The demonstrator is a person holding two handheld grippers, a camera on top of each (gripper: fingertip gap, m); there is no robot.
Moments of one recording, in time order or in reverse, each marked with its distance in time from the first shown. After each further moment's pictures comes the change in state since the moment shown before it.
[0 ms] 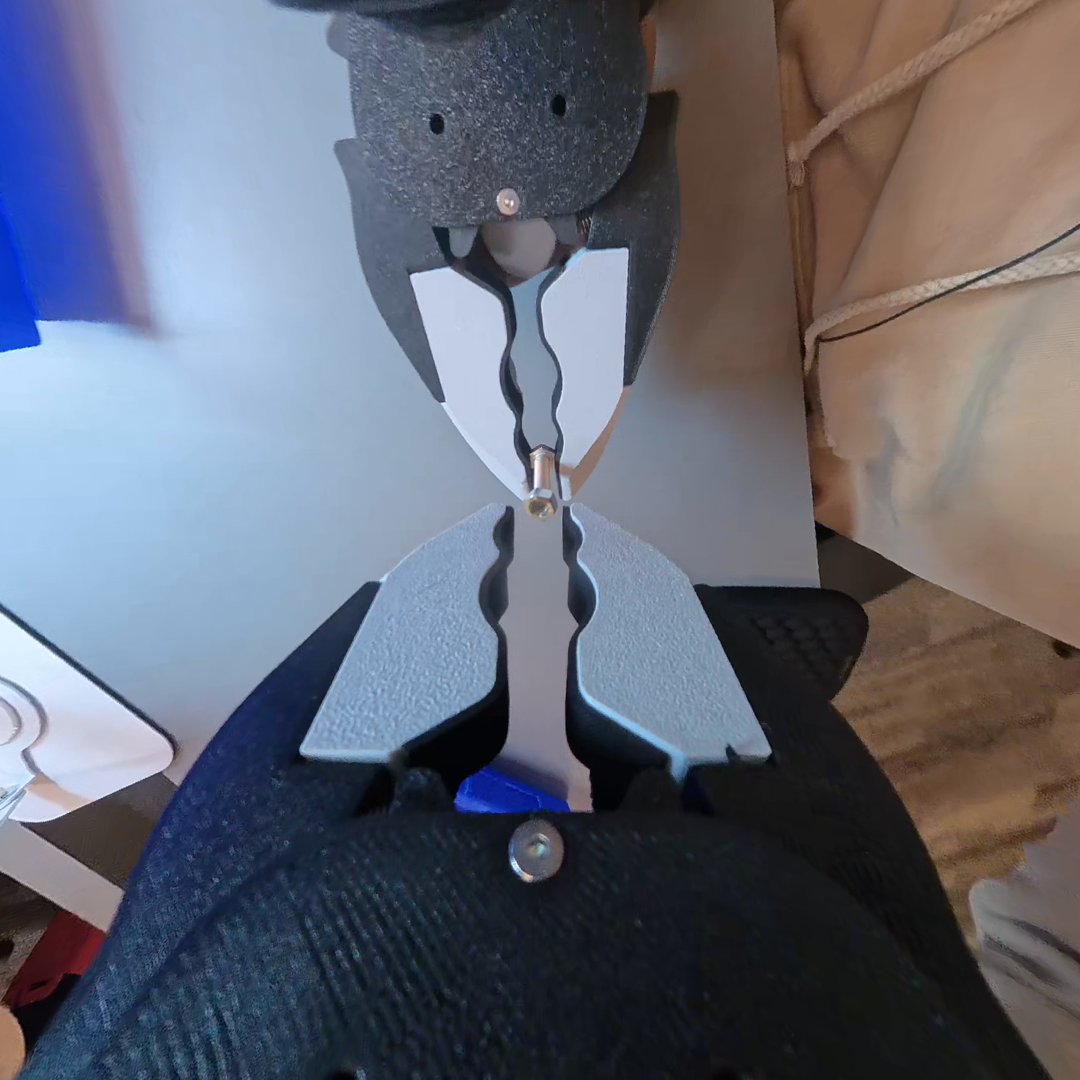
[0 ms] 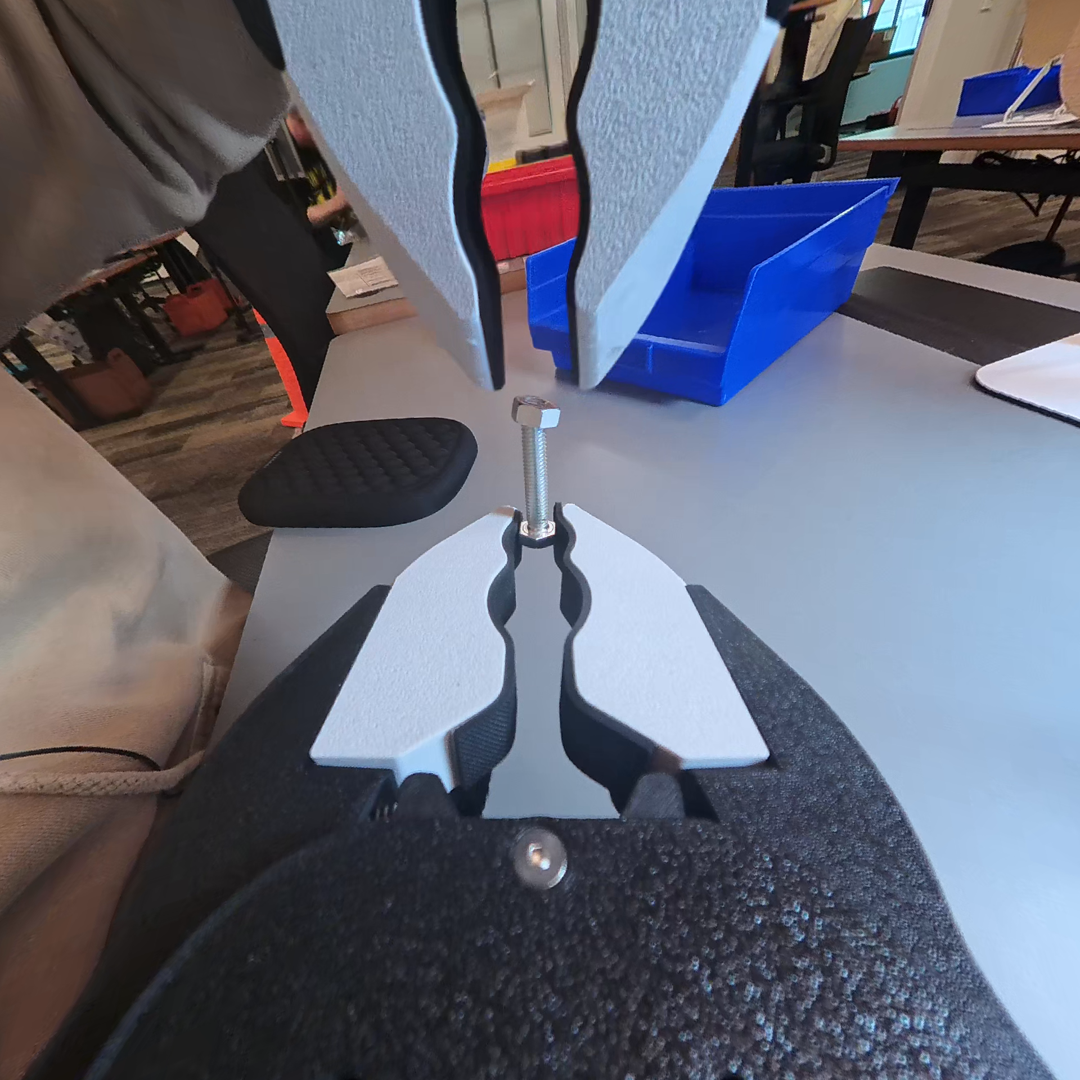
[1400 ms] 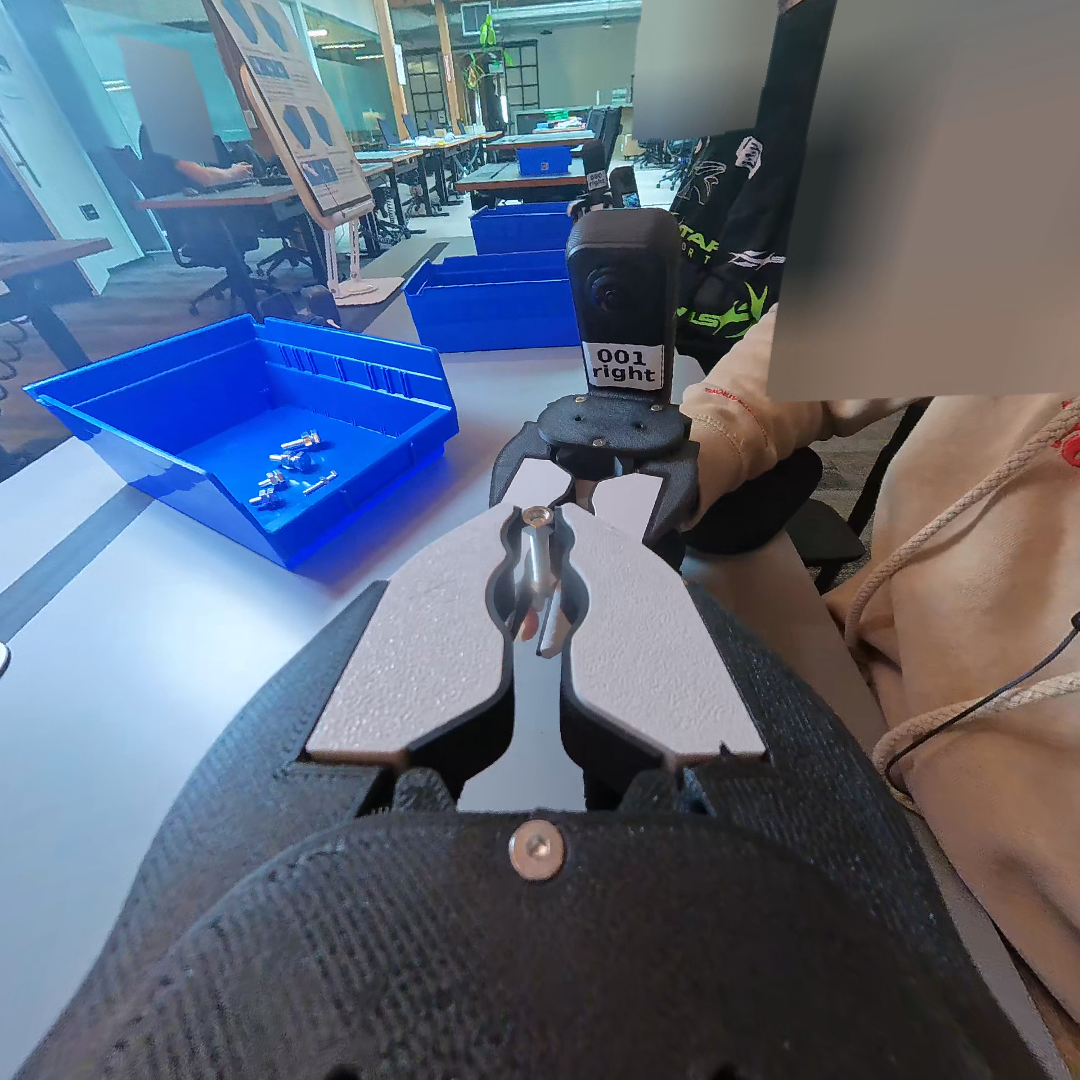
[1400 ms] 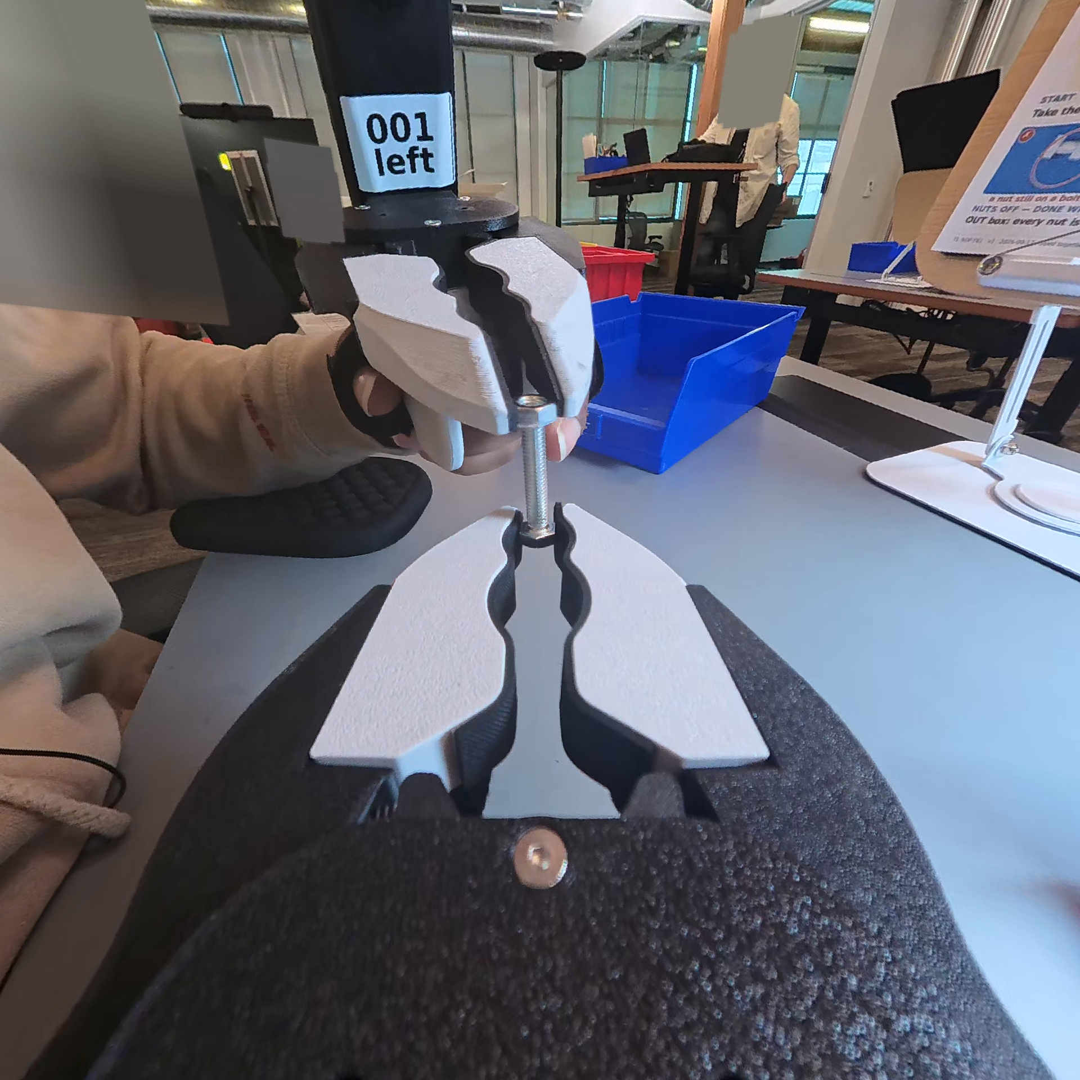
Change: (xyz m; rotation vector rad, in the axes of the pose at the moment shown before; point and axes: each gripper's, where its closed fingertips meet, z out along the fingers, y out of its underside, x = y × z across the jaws) left arm -0.007 -0.018 -0.010 1.272 -0.408 -0.192; right arm 0.011 -0.015 -0.007 0.130 0.072 -0.133
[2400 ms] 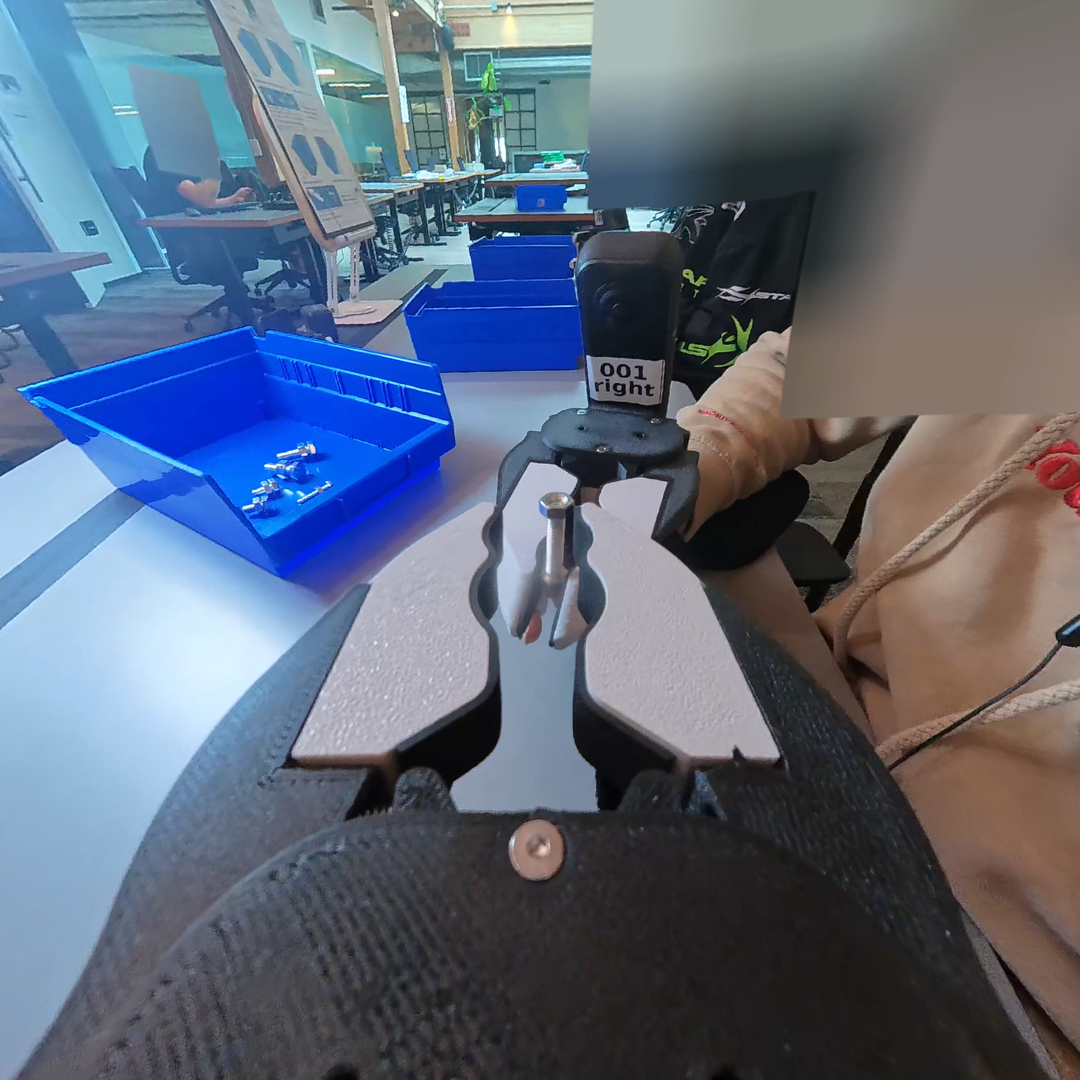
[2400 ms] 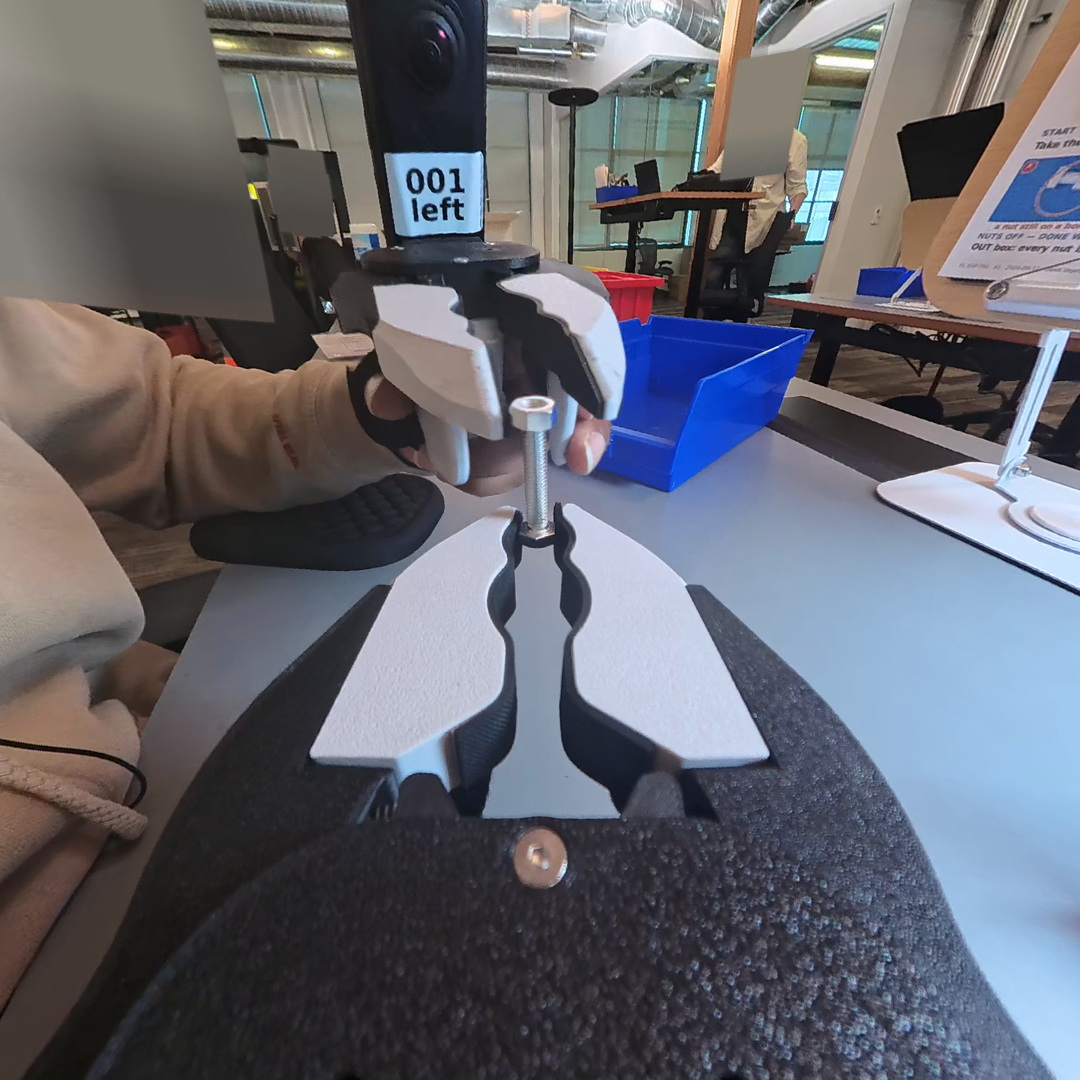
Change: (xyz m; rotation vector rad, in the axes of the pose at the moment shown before) left arm -0.002 -0.001 -0.003 0.051 0.009 -0.033; right arm -0.004 -0.006 -0.001 0.039 -0.023 0.000
